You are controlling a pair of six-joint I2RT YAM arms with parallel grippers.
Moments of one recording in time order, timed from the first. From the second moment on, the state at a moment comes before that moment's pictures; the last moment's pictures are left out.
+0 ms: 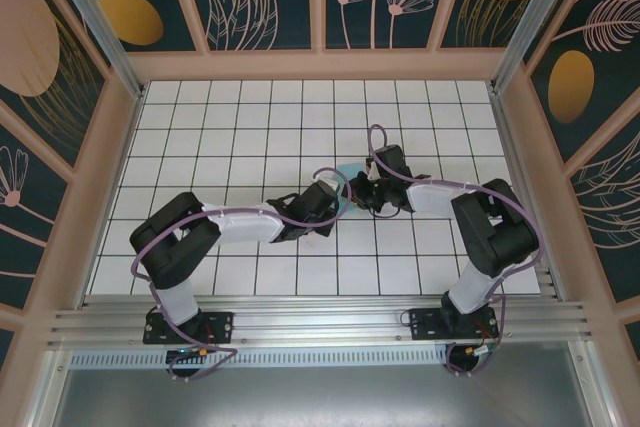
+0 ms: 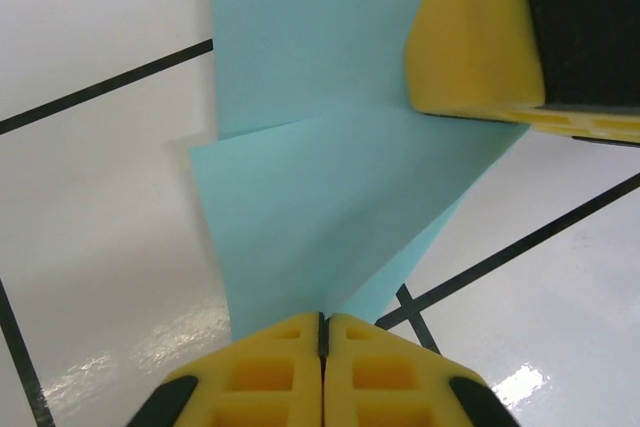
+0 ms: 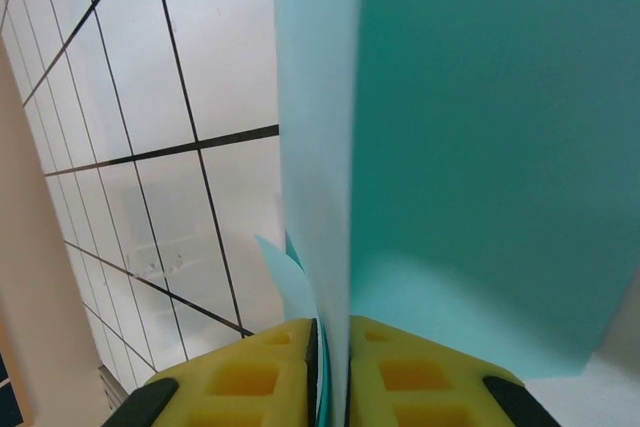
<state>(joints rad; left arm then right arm) -0.93 1.78 0.92 -0.06 -0.18 -0.44 0.48 1.69 0.80 0.00 -0.49 0.90</state>
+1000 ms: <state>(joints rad) -0.76 1.79 0.80 0.19 0.29 -0.58 0.40 1.43 0.67 -0.01 -0.53 0.78</state>
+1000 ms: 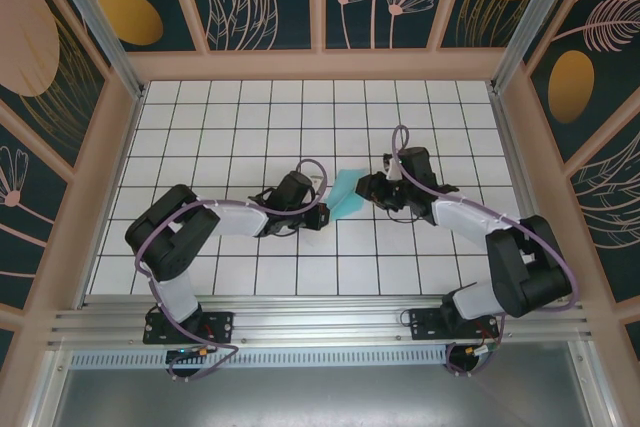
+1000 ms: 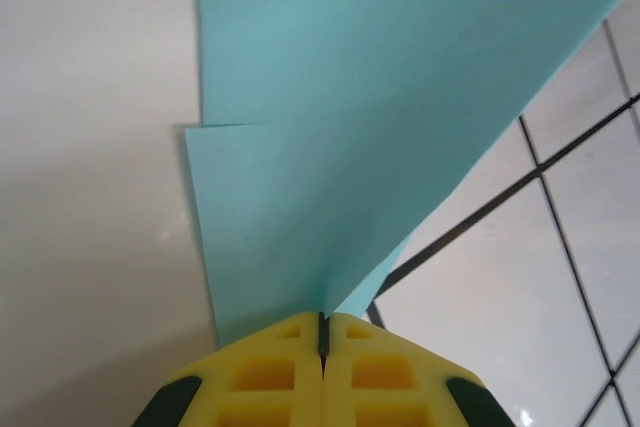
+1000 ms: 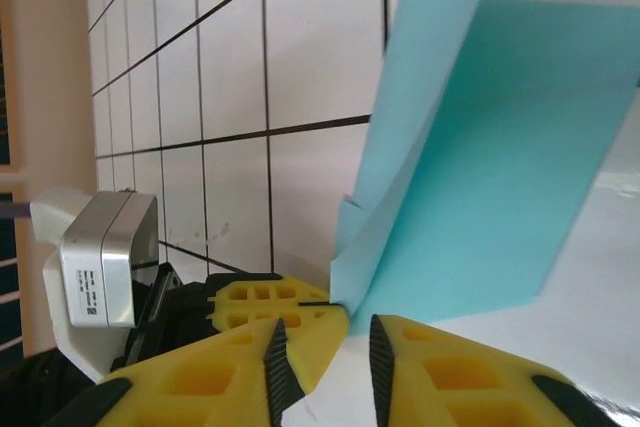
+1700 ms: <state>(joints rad) -0.71 1.80 0.79 0.28 0.48 -0.70 0.46 1.65 0.75 0.12 -0.60 0.78</state>
